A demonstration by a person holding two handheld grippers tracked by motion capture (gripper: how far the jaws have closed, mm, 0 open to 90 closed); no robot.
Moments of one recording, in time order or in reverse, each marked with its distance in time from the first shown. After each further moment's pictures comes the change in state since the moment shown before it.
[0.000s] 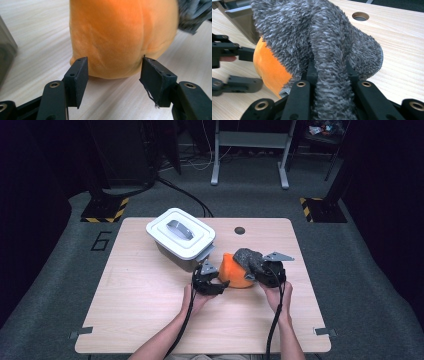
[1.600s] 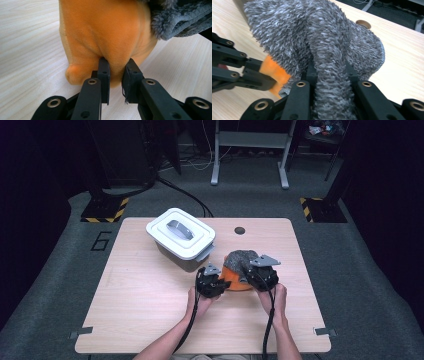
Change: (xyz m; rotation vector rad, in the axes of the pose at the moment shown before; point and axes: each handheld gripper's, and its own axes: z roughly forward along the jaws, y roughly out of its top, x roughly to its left) left arm -0.016 0.004 -0.006 0.001 -0.054 -0.088; right arm 0.034 0.004 -0.004 0.012 -0.072 -0.150
